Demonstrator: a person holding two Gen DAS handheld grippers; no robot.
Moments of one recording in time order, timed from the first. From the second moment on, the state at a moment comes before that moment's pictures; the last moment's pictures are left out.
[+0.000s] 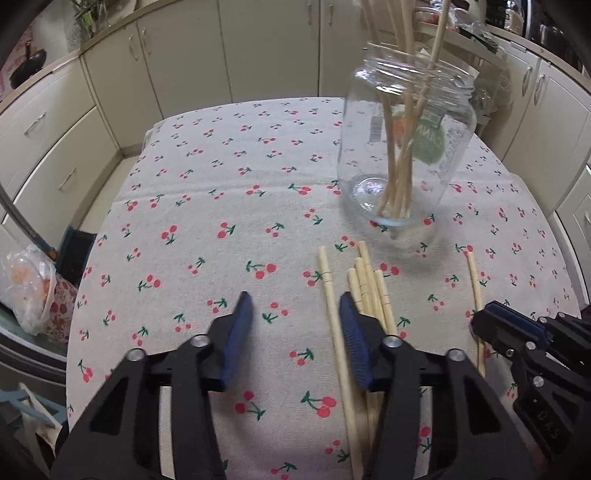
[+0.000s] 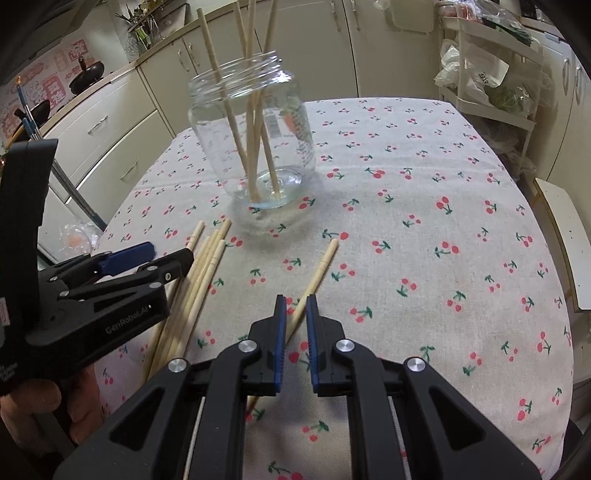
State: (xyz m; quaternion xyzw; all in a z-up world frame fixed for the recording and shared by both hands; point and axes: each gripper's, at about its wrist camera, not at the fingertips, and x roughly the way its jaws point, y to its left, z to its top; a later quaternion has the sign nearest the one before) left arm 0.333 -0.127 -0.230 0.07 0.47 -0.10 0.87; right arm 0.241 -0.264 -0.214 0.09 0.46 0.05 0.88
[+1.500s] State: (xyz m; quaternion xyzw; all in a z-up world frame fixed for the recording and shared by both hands) left arm 0.354 -0.134 -0.229 0.05 0.49 -0.17 0.85; right arm 0.259 -0.253 -0.213 0.04 0.49 0.04 0.87
